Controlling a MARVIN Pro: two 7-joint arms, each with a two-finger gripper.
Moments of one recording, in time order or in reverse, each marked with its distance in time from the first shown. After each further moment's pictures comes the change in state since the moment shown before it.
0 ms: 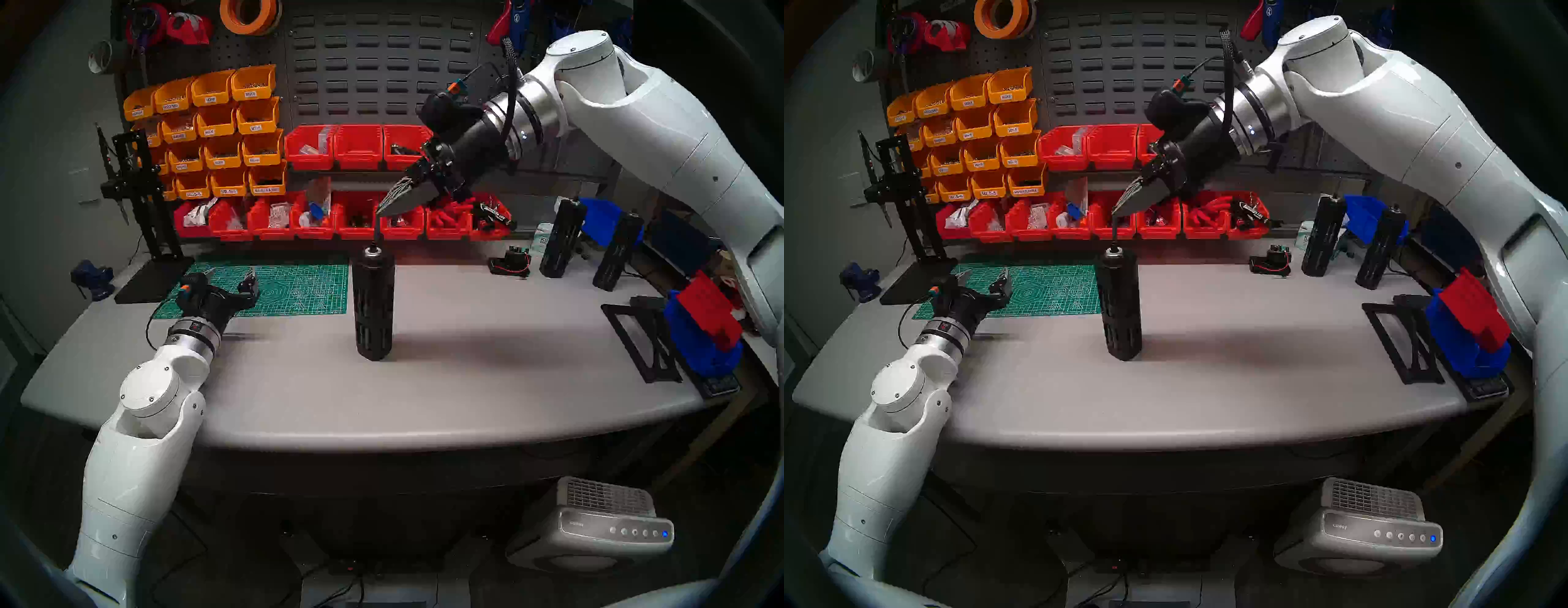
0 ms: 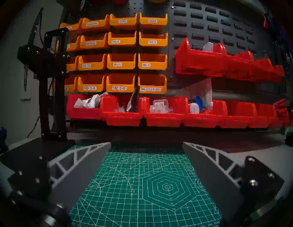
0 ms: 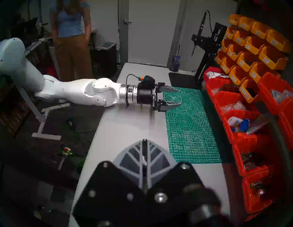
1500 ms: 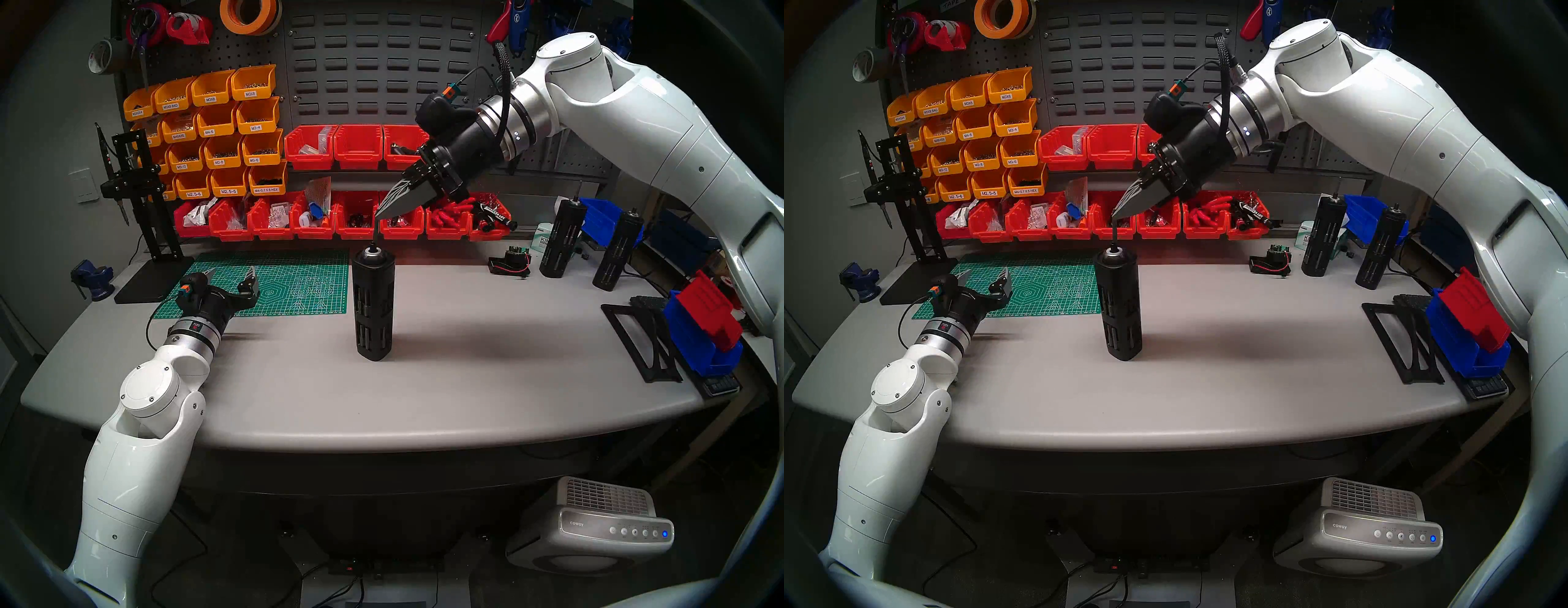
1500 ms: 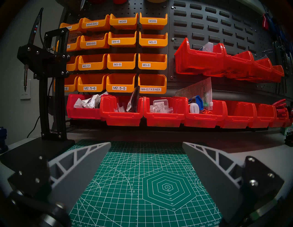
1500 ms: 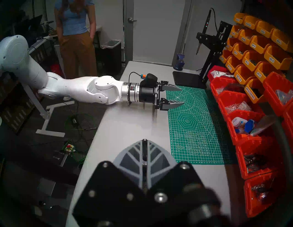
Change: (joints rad) left arm 0.000 -0.001 0.000 0.000 0.000 0.000 0.000; right arm 0.026 -0.046 -0.051 0.090 0.003 -0.056 0.054
